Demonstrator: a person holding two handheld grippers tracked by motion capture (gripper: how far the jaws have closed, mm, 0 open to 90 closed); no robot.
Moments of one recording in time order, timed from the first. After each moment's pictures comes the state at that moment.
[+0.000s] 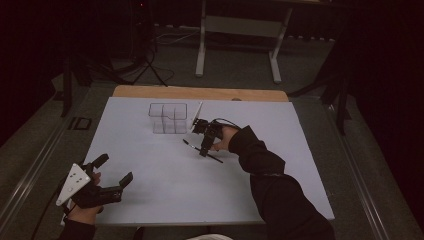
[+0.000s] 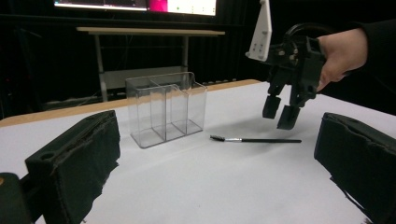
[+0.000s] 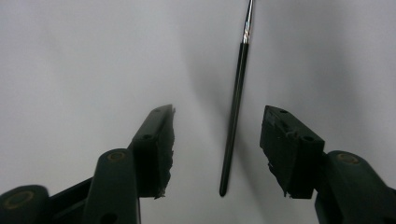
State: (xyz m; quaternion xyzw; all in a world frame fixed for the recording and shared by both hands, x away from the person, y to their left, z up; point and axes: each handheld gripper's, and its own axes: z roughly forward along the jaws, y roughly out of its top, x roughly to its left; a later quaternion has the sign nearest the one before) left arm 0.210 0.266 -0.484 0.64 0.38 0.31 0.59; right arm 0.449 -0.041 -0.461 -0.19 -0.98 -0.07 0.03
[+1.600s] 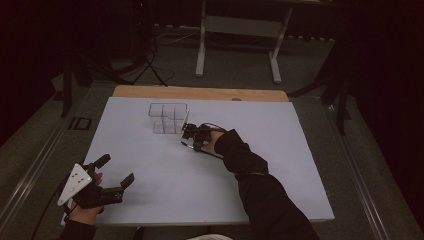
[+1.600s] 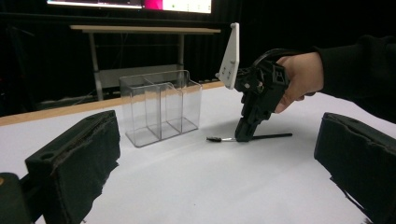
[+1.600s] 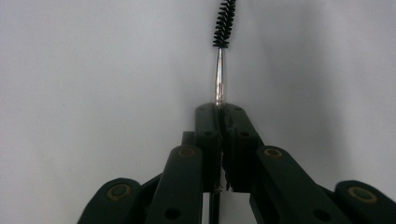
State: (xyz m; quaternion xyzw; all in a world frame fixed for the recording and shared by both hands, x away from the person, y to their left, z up) left arm 0.210 0.264 -0.485 0.65 0.38 0.30 0.59; right arm 0.456 -0.009 -0.501 -0.15 -0.99 -0.06 -0.05
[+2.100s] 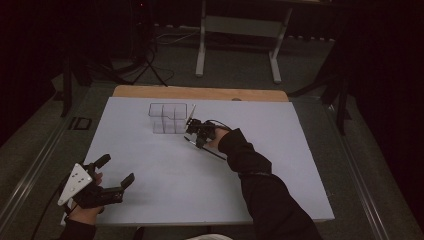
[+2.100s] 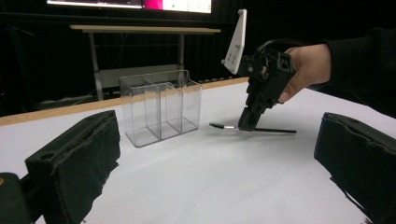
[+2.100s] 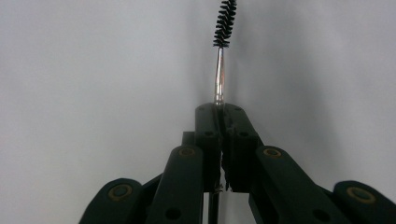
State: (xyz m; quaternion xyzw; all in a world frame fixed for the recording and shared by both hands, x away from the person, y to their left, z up) left arm 0.210 0.264 -0.485 0.65 0.38 0.30 0.59; right arm 0.459 -0.022 -0.484 -0.20 -0.98 -0.09 -0.04
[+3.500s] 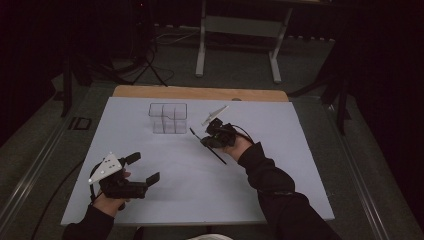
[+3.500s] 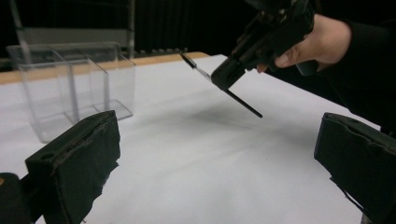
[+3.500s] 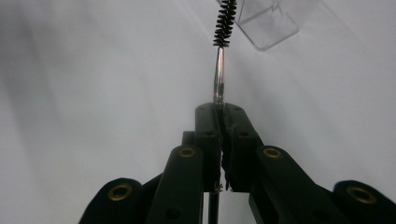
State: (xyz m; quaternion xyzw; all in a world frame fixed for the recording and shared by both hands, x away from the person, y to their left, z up) left arm 0.244 0.210 -0.475 0.70 0.37 0.18 0.59; right arm 0.409 -0.085 -0.436 -0.22 -0.93 -0.30 -0.07
